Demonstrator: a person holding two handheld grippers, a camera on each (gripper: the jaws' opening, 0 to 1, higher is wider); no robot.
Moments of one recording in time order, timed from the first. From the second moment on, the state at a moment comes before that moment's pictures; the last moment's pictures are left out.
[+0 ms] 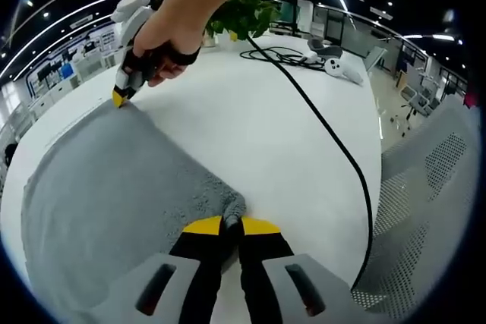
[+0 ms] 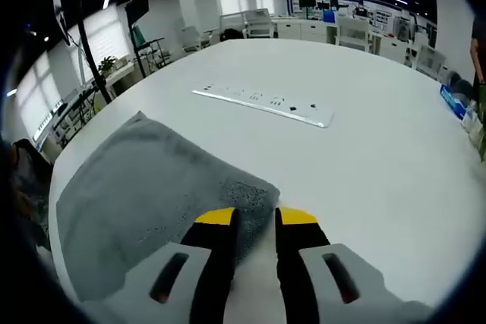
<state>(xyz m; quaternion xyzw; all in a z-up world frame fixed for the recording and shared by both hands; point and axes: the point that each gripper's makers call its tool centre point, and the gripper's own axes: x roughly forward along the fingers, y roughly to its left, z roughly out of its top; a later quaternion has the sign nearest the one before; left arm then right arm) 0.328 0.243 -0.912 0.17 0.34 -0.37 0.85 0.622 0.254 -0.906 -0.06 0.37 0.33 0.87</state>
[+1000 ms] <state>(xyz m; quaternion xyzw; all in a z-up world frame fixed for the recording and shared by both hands) 0.319 0.154 -0.899 0.12 0.34 -0.44 0.82 0.617 0.161 -0.904 -0.14 0.40 0.29 0.86</state>
